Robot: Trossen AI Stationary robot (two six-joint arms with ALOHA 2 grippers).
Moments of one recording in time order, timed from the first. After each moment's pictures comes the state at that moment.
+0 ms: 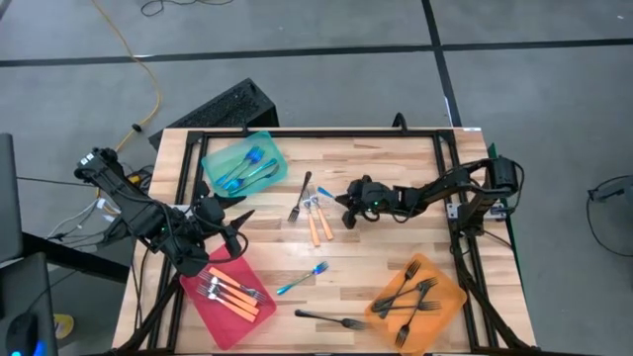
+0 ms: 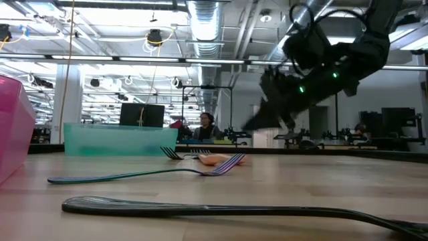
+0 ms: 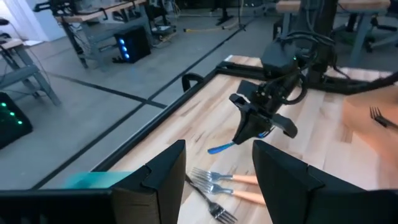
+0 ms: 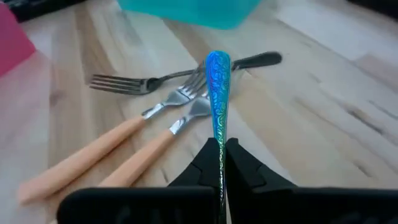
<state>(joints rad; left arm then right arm) -0.68 1.10 1.11 -0.94 -1.20 -0.78 -0.12 1.68 0.56 0.64 0.21 0.31</state>
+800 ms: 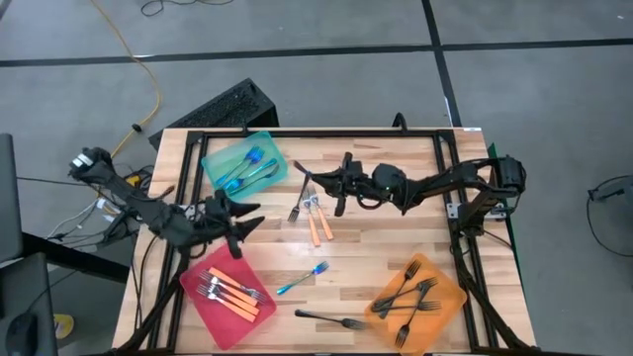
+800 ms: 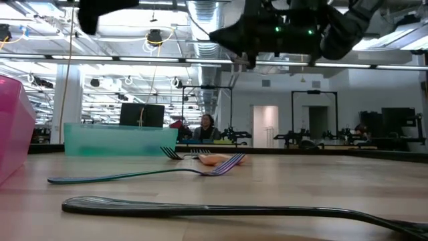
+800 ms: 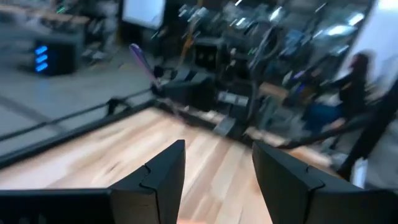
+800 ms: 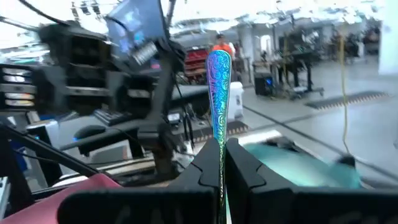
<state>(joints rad) -0.55 0.86 0.51 0.27 -0.94 -0.34 -0.13 1.64 0.75 1.06 0.04 0.16</state>
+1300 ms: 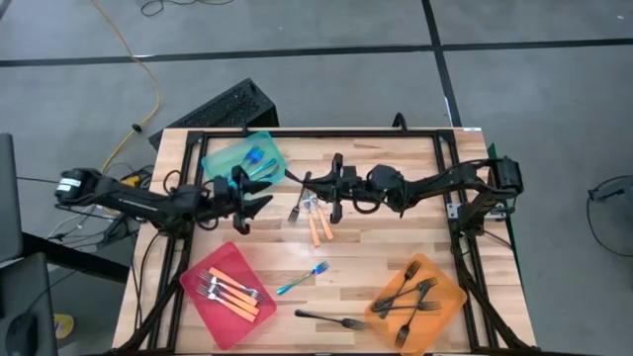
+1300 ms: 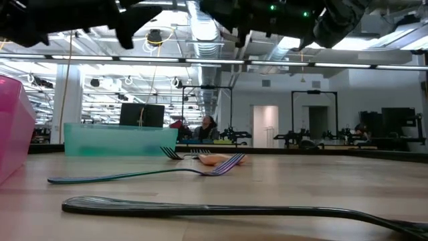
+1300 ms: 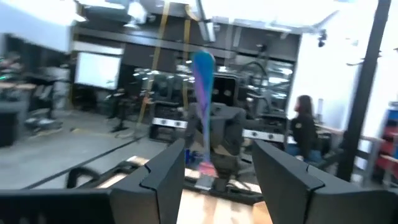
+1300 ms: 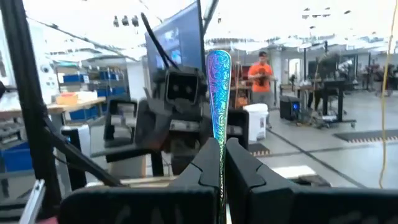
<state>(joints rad) -0.06 0.96 0.27 0.98 -0.27 -0.12 -0.07 1.66 0.86 1.05 -0.03 0.08</state>
